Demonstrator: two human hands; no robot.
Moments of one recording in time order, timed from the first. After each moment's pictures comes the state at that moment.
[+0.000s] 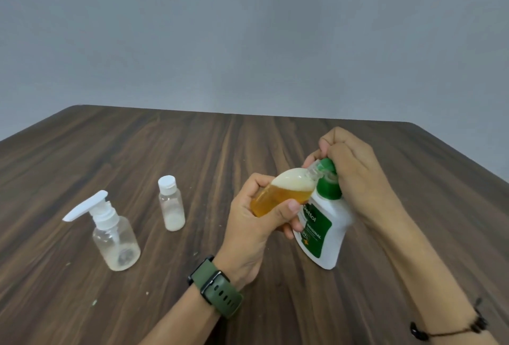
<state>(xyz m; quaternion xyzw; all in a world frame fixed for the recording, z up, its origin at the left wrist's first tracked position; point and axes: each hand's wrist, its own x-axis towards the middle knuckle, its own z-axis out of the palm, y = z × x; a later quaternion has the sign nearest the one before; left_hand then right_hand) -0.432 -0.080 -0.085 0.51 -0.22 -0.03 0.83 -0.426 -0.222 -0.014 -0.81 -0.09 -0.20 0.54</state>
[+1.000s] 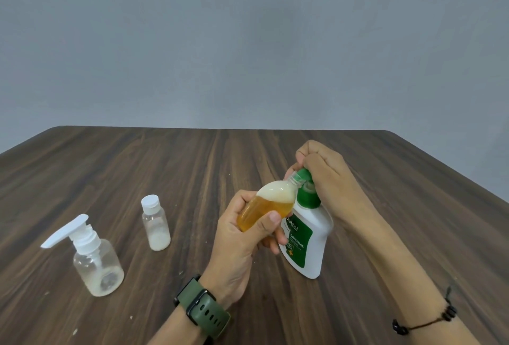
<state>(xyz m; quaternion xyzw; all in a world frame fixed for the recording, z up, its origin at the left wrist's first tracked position) -0.436 -0.083 -0.082 0.51 -0.21 -0.06 0.83 -0.415 -0.231 -0.017 -0.83 -0.10 -0.19 0.52</state>
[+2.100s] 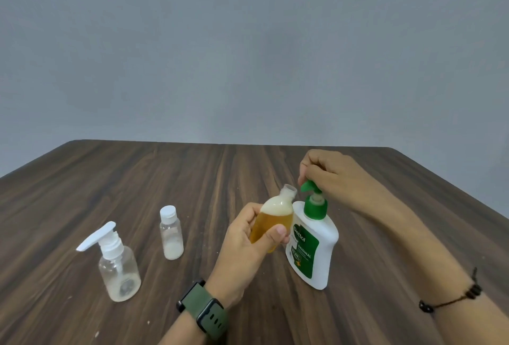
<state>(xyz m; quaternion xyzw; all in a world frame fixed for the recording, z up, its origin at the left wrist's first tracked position) -0.431 -0.072 -0.082 0.63 -0.23 0.01 0.74 -0.429 -0.231 0.032 -0.93 -0.10 -0.13 0.32</state>
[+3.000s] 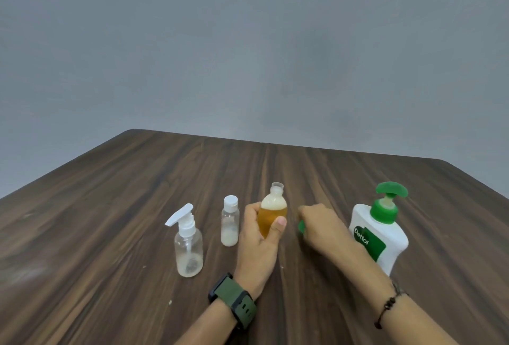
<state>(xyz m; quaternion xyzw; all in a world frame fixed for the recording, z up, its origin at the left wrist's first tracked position) -0.419 -0.020 -0.113 0.67 -0.09 0.13 0.72 -0.391 -0.145 -0.062 -1.00 -0.06 -0.02 0.01</state>
